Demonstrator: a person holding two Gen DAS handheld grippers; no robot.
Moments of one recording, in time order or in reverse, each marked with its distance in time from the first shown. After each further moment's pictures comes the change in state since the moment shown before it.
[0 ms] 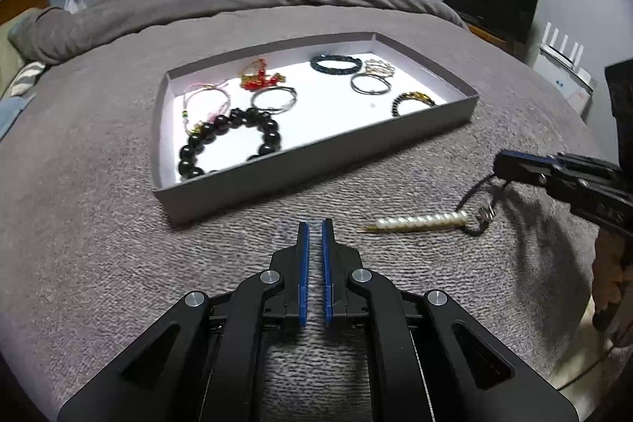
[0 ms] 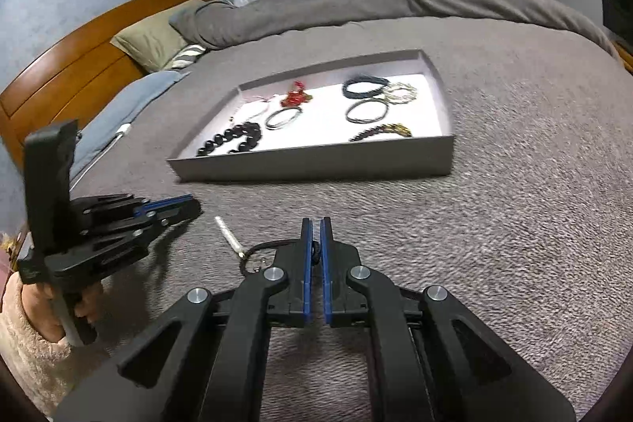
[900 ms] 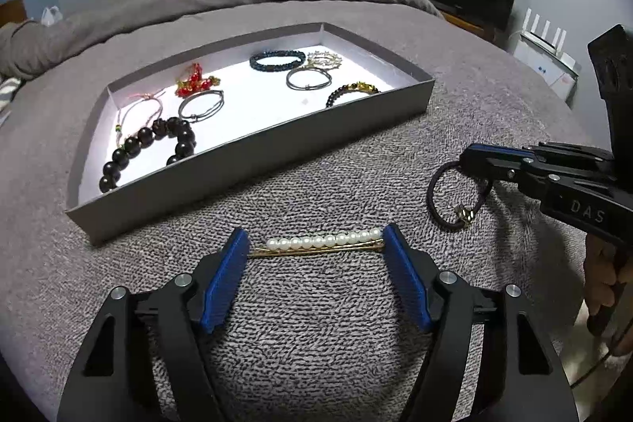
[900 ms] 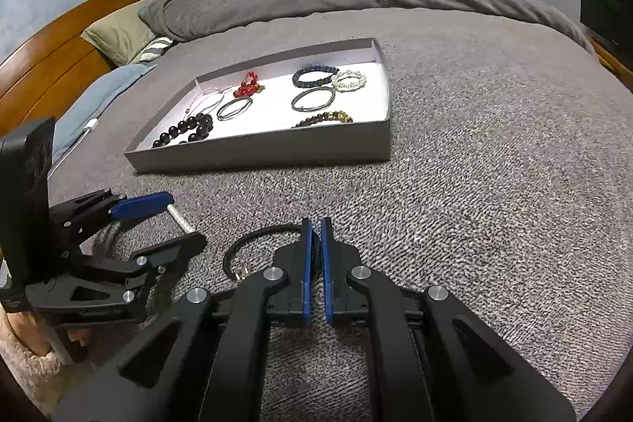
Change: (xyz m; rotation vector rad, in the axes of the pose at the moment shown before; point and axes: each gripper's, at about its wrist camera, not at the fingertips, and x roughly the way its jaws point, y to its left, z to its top) left arm 0.022 -0.050 0.007 0.048 0.005 -0.039; right arm -0.003 -0.023 -0.006 0.011 0.047 -0.088
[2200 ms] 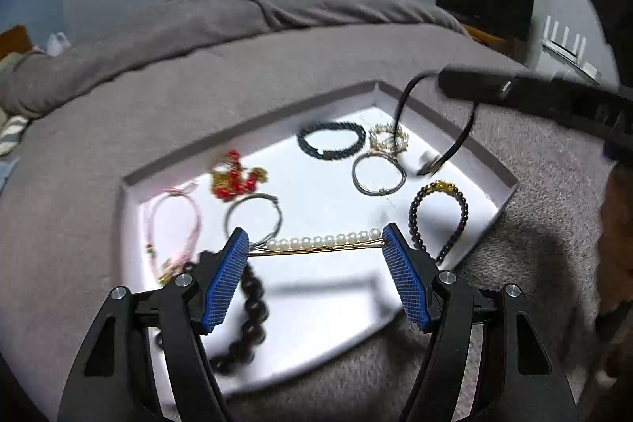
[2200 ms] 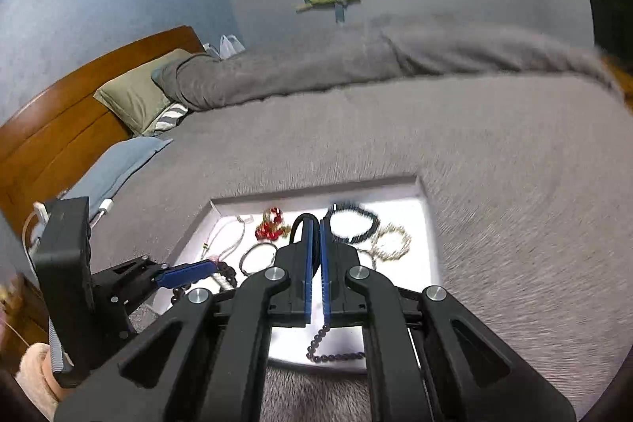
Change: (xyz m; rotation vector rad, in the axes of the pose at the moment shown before) left arm 0.037 0.048 0.090 0.044 -0.027 0.057; right arm 0.051 0.005 0.127 0.064 -0.148 0.113
